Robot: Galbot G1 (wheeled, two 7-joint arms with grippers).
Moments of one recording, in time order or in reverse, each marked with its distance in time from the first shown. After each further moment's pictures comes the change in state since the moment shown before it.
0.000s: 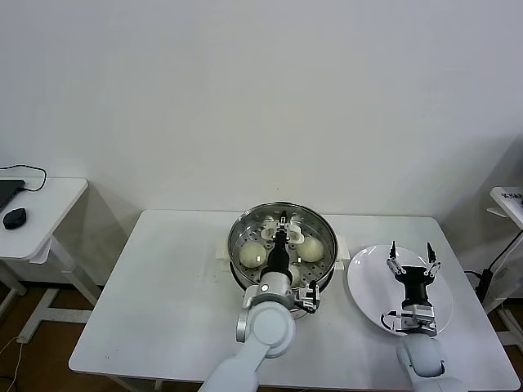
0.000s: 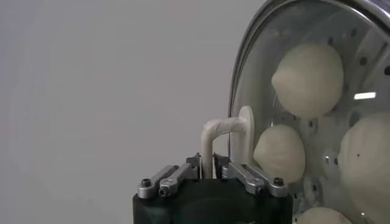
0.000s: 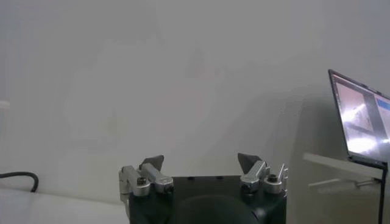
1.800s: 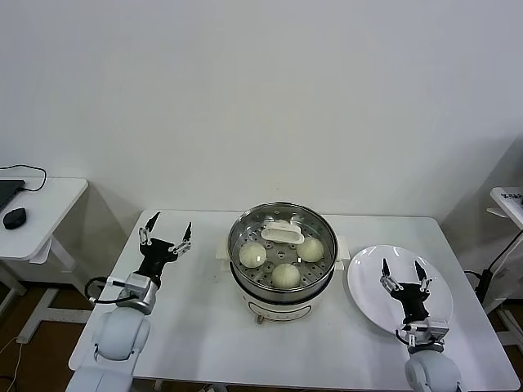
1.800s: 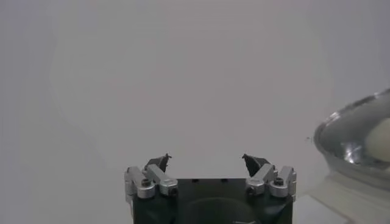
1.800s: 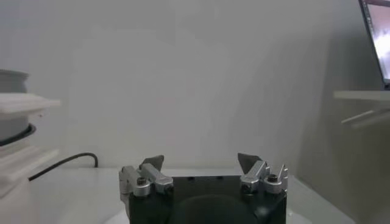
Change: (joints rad) left arm 0.227 0.323 -0.623 -0.074 -1.631 -0.456 -0.311; right arm -0.141 -0.059 0.005 0.138 0.329 -0.123 -0.181
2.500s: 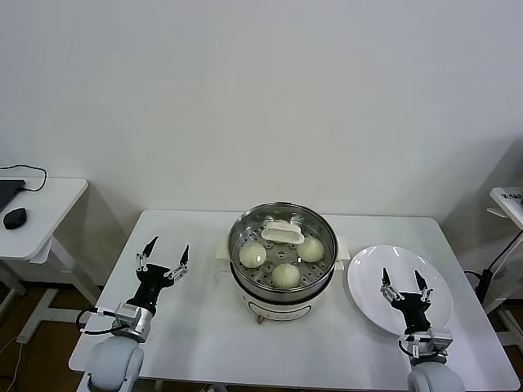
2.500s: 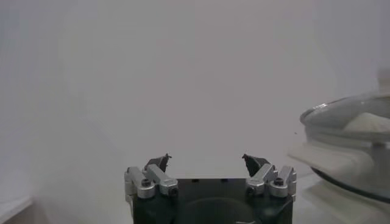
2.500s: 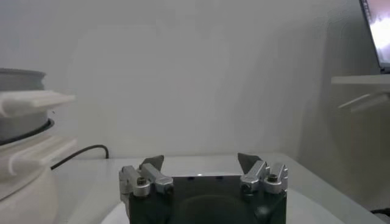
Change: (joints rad) left arm 0.127 -0.018 -0.046 0.022 -0.088 -0.128 0.045; right arm -0.066 0.018 0.030 0.046 0.013 -0.020 -0.024
